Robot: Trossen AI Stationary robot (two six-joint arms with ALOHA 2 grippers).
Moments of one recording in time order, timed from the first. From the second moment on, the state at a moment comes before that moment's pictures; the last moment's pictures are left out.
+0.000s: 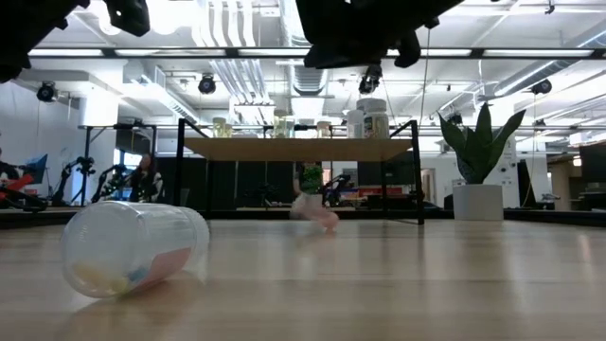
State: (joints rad) left arm -0.26 0.67 0.15 1.03 0.10 -0.04; right arm 0.35 1.77 1.05 0.38 1.11 0.14
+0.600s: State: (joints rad) left arm -0.26 0.42 0.41 -0.18 -0.19 -0.10; right arm 0.29 1.73 1.05 0.08 0.72 0.24
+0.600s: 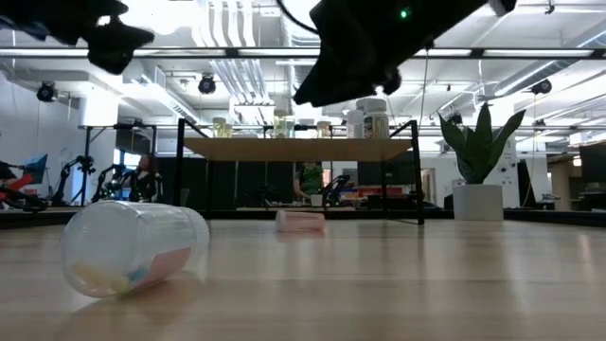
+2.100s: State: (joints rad) left arm -0.26 0.29 0.17 0.44 -0.11 0.01; right arm -0.06 2.08 1.50 -0.56 0.05 -0.16
